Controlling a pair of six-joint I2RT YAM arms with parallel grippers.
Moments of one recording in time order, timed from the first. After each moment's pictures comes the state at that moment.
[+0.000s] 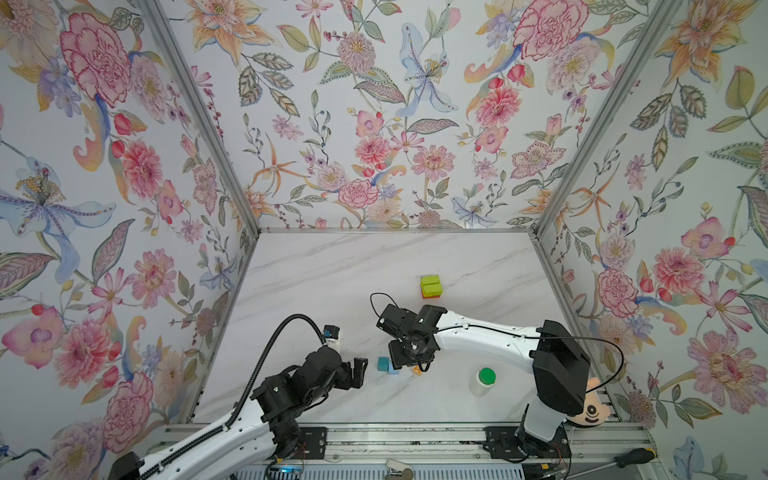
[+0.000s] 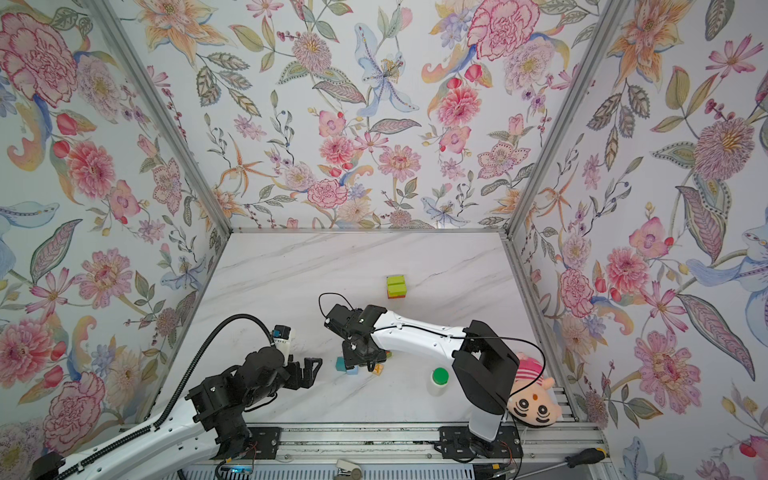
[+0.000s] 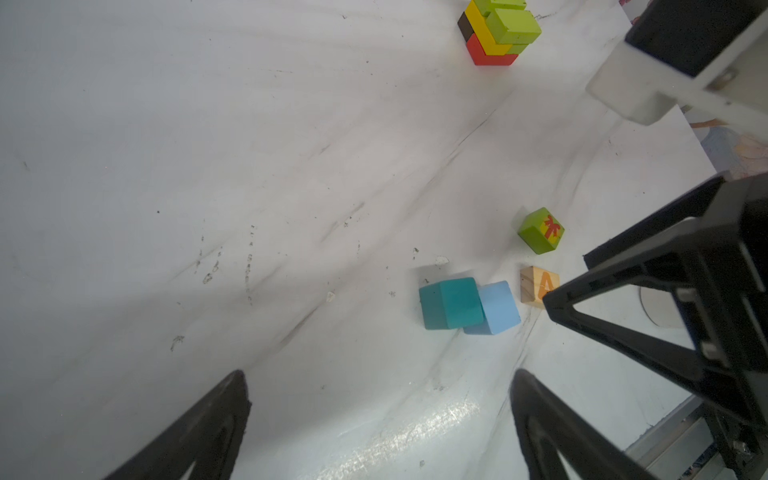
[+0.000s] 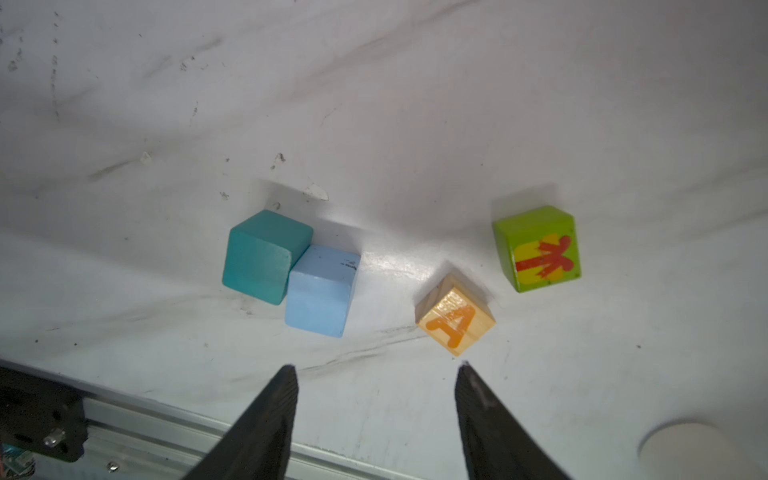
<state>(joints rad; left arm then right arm) -0.90 0.60 0.36 -0.49 -0.22 -0.67 1.08 1.77 1.32 -0.94 0.03 0.80</state>
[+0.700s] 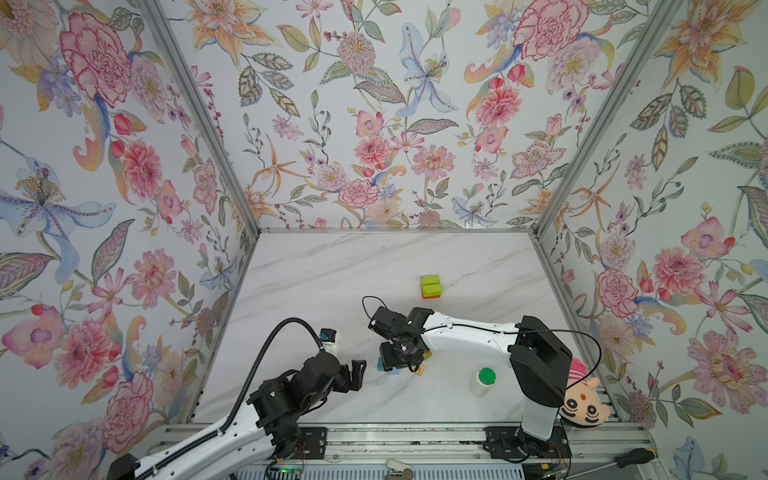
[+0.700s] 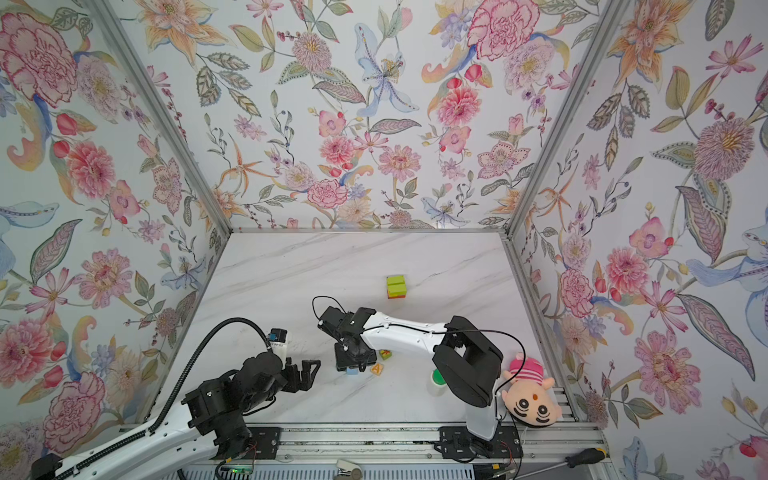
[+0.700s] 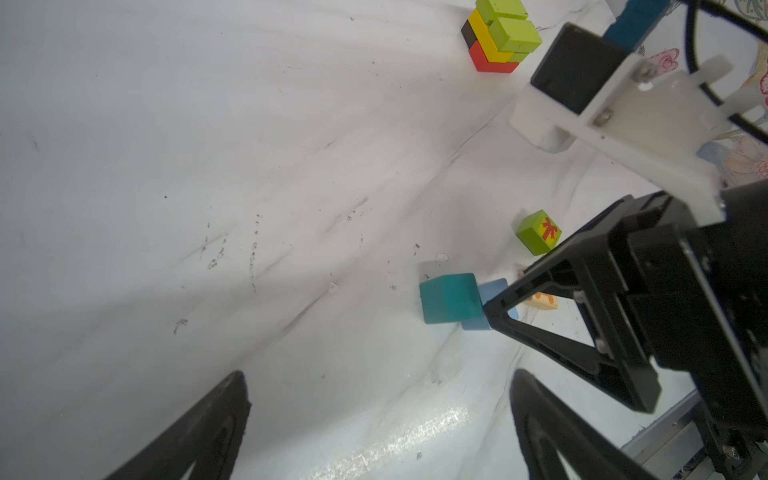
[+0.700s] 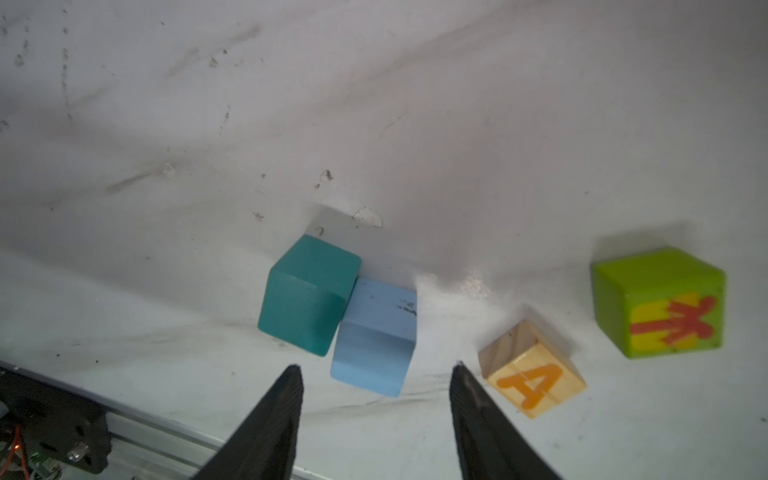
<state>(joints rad) -0.94 0.55 0.34 -0.51 -0.27 -0.72 1.08 1.86 1.35 -0.86 -0.04 0.80</state>
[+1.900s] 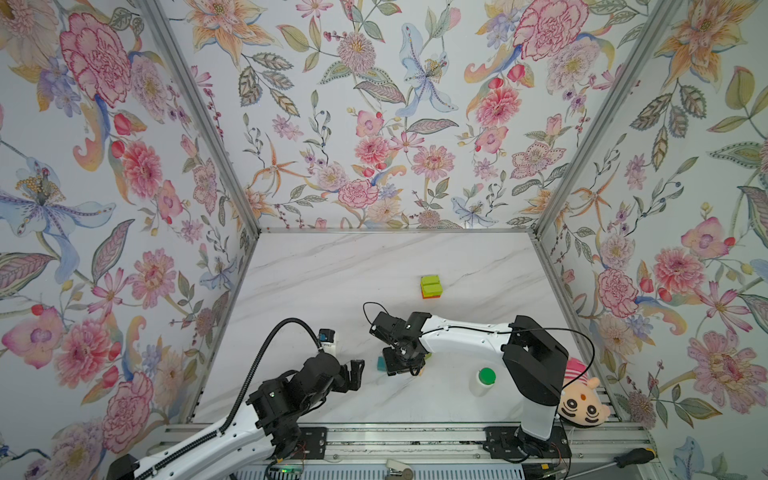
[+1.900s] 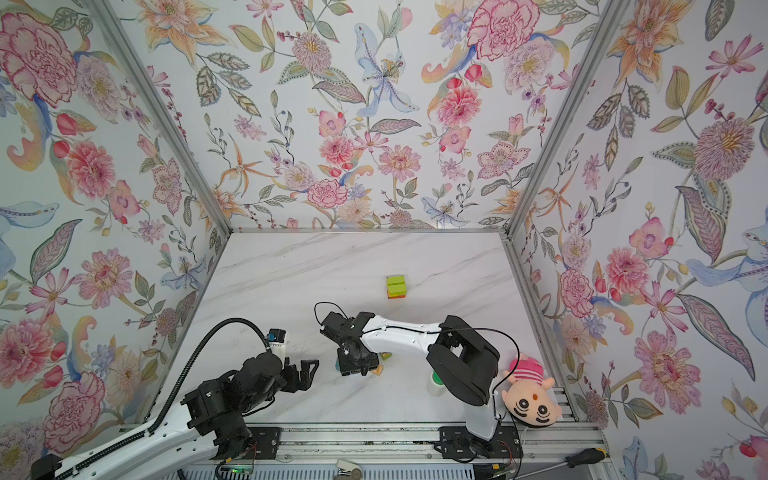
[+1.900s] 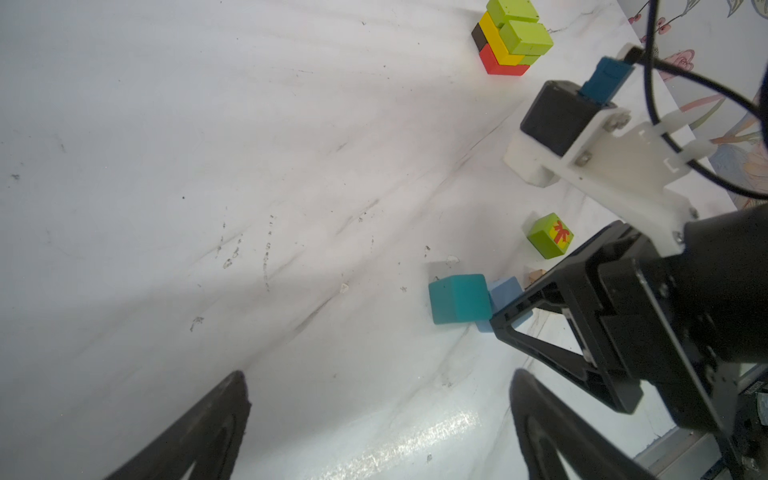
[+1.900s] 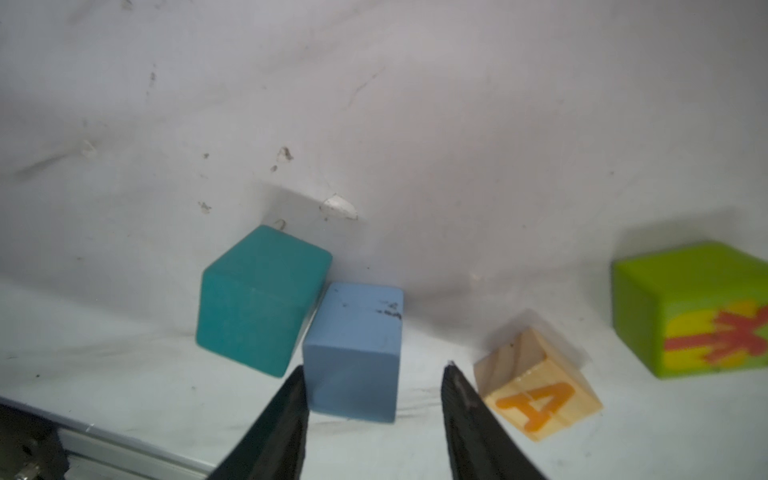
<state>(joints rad) -0.95 0.55 0.34 -0.53 -0.29 -0.72 1.09 1.89 1.30 -0.84 -0.04 0.80</state>
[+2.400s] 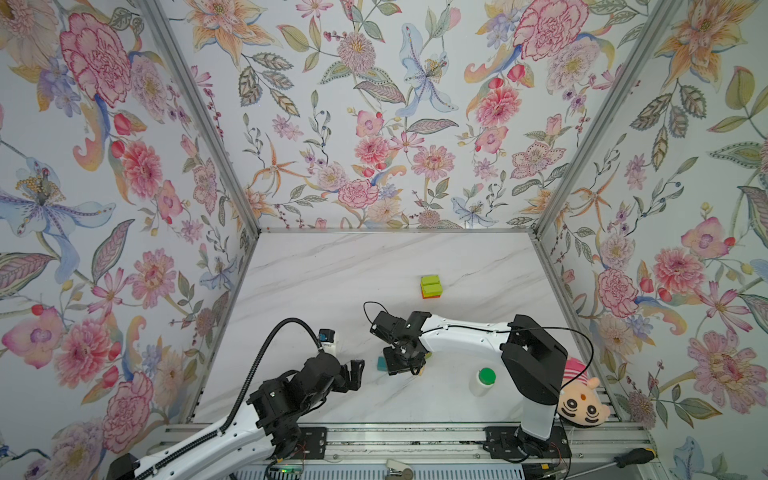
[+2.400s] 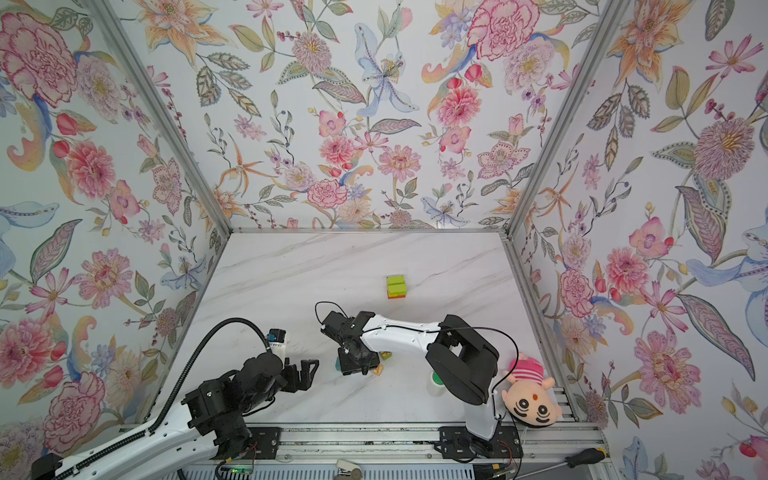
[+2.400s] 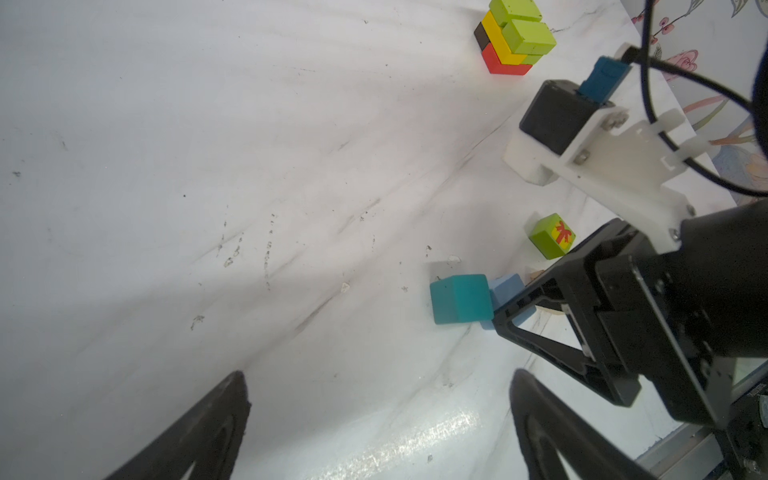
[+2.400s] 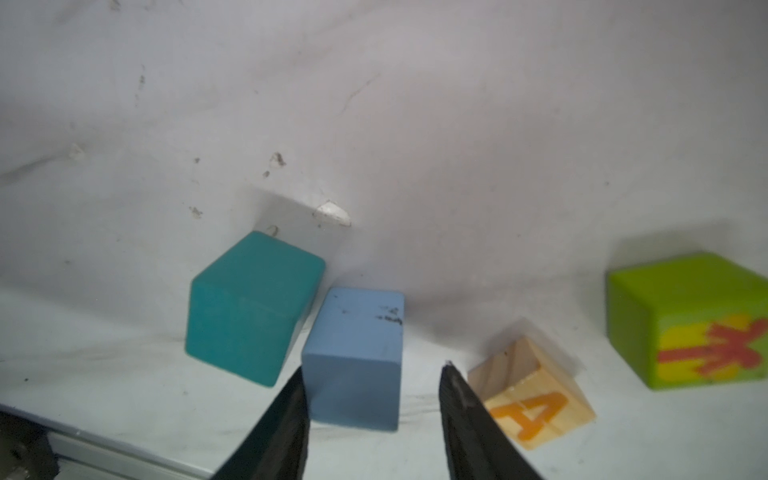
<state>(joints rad) -0.95 0.56 0.34 -0.53 -0.30 -0.73 1.07 1.89 1.30 -0.84 -0.04 0.78</state>
